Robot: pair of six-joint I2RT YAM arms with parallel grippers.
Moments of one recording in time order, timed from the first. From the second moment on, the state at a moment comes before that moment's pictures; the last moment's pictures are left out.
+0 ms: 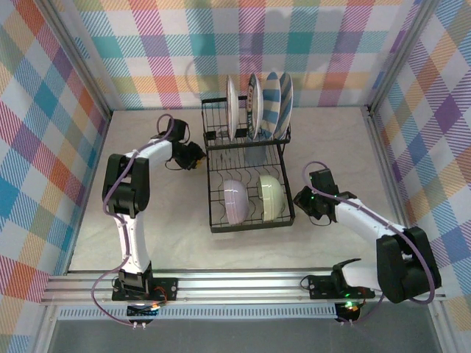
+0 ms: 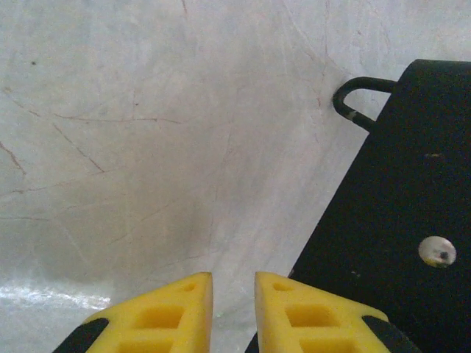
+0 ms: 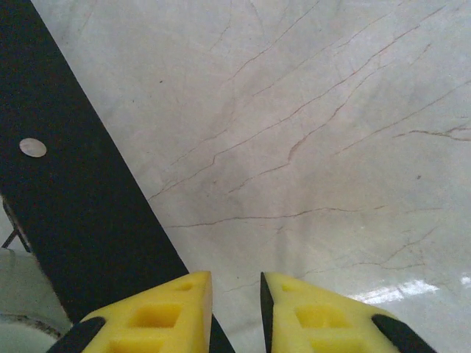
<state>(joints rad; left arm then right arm) -0.17 2.09 1.48 -0.46 0.38 -0.95 0.32 1.25 0.59 -0.36 -0.11 0.92</state>
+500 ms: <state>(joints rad) -0.02 1.71 1.35 -0.60 0.29 -0.88 0.33 1.04 0.71 -0.59 0.05 0.77</state>
